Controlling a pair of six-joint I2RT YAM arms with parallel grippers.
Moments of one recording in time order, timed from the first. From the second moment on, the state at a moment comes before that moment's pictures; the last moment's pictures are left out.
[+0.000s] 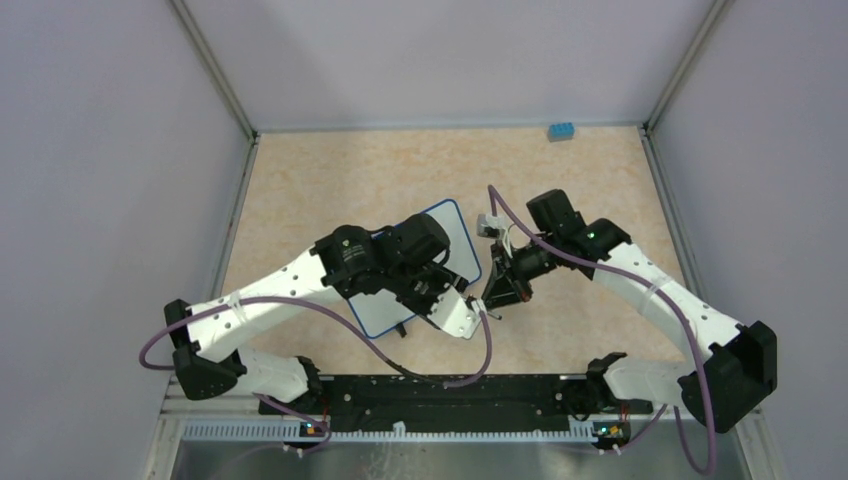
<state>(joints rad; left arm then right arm) -1.11 1.34 1.47 -1.12 0.24 1.06 0.57 1.19 1.02 -0.81 -1.04 -0.33</state>
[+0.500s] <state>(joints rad) -1.07 1.32 1.39 -1.01 0.23 0.91 0.52 1.19 1.02 -0.78 -1.10 -0.24</state>
